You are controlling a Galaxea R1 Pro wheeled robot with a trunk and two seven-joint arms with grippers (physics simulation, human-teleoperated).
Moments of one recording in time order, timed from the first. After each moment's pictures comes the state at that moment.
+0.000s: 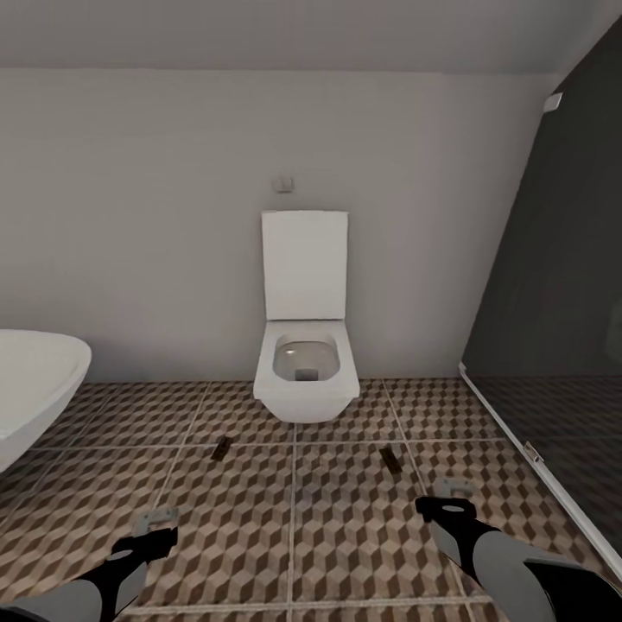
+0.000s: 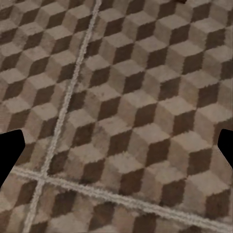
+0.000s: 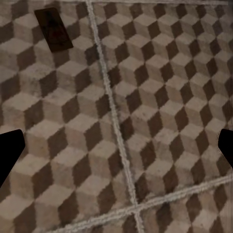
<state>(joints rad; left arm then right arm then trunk) -0.67 0.16 -0.33 -0.01 0.48 -0.15 0.08 -0.80 -0.05 -0.10 0.03 0.09 -0.05 -0.27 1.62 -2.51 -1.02</state>
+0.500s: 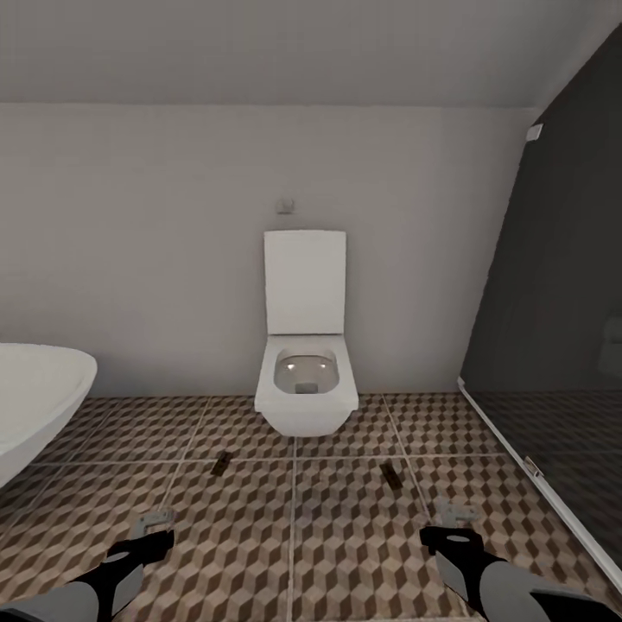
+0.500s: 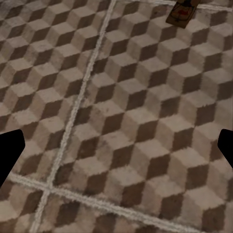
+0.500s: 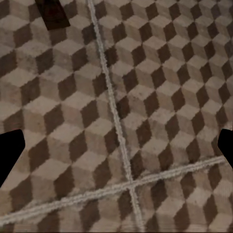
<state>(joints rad) -0.66 0.17 -0.33 0.00 0.50 -0.14 0.09 -0.72 -0.05 -0.10 0.03 0.10 -0.05 -0.27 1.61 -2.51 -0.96</state>
